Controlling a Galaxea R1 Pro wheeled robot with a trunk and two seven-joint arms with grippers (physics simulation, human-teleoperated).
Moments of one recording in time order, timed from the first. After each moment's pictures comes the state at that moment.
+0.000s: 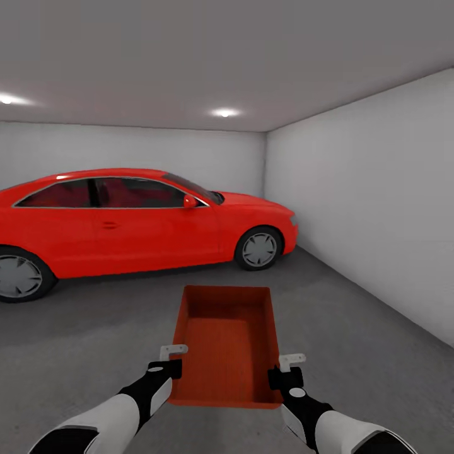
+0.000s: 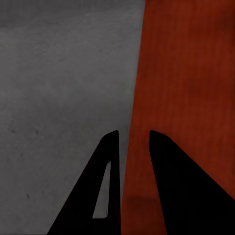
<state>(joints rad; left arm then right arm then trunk) -0.74 -0.11 -0.01 -0.13 0.05 0.03 0.22 -0.70 0.12 0.39 -0.03 -0.24 -0.24 -0.21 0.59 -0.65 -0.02</state>
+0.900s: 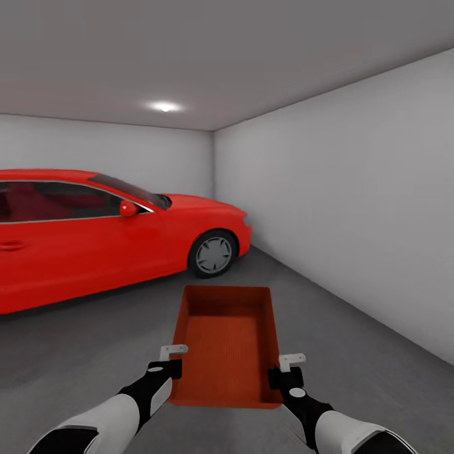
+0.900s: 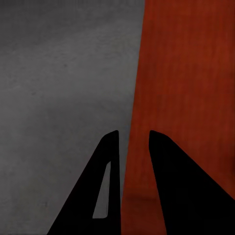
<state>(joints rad) -0.74 -0.11 -0.01 -0.13 0.05 0.03 0.22 -0.70 0.12 0.39 -0.03 -0.24 -0.24 -0.21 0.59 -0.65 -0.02</state>
